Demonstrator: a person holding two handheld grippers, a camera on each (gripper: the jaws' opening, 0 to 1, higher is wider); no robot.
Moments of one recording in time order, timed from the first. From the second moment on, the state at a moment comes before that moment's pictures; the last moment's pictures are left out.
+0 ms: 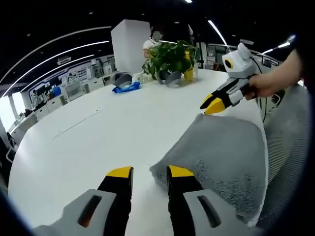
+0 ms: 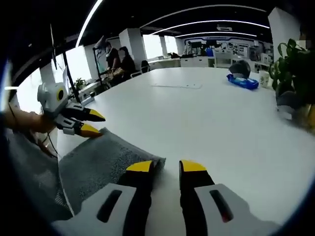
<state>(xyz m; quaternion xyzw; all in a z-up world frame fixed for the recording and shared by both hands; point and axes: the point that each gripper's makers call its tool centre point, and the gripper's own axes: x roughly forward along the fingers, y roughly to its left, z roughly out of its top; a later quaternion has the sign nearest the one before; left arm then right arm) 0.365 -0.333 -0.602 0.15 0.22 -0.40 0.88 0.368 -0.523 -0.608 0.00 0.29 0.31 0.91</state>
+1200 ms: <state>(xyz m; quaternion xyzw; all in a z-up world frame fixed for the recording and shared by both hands) 0.271 -0.365 -0.636 0.21 0.28 -0.52 0.78 0.259 -0.470 -0.638 -0.15 0.35 0.51 0.77</state>
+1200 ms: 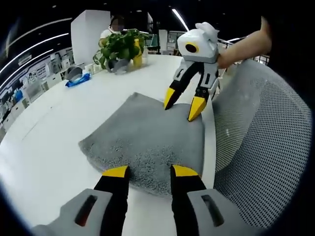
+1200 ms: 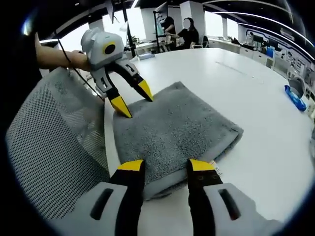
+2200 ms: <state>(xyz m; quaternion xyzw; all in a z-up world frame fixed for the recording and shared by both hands) 0.323 -0.369 -0.645 0.25 0.32 -0.50 0.77 0.309 -0.470 -0.649 -0.20 0.40 0.44 0.77</state>
